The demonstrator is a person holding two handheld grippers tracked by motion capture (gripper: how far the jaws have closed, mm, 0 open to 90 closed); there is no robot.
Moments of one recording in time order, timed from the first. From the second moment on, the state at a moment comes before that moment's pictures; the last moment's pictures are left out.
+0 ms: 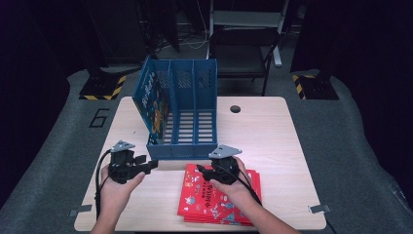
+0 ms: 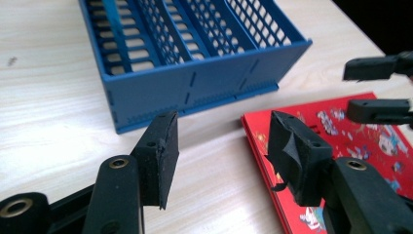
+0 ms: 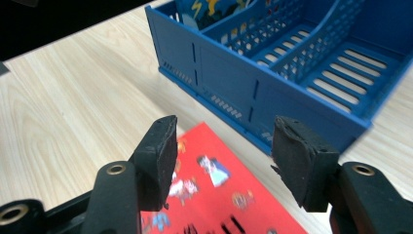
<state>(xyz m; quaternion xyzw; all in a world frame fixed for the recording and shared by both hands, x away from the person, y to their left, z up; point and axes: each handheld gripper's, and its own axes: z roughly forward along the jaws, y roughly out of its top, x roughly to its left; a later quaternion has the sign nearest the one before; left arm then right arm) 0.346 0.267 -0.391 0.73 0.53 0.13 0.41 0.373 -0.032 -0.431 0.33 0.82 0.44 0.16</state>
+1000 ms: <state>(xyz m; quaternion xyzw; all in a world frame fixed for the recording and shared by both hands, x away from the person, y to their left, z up) 0.343 0.230 -0.429 0.78 0.47 0.09 0.40 0.329 -0.112 -0.454 0.37 0.80 0.43 0.18</state>
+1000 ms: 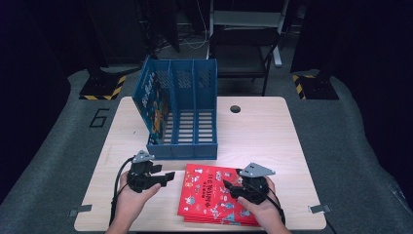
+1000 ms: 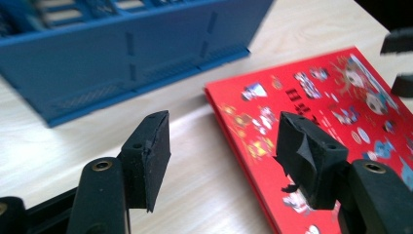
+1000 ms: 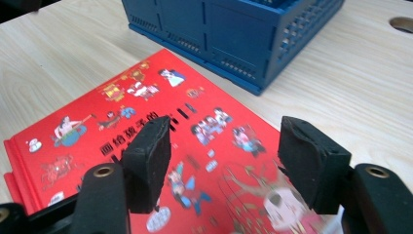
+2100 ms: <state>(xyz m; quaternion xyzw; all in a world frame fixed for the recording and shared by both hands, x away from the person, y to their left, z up) 0.330 0.190 -0.491 0.82 0.43 -0.01 0.37 0.316 -0.163 -0.493 0.47 0.79 0.37 0.11</state>
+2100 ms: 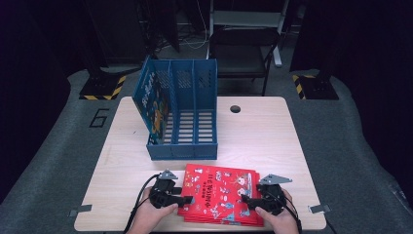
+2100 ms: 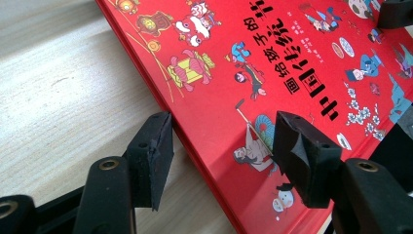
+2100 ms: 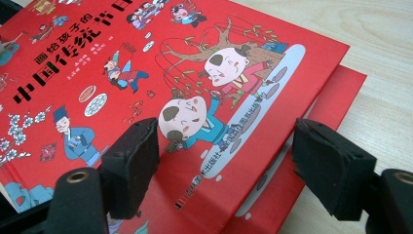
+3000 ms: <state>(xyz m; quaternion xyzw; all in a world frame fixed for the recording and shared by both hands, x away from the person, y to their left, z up) 0.329 0.200 -0.493 0.81 0.46 0.01 0.38 0.340 -0.147 -0.495 0.45 0.80 0.38 0.13</state>
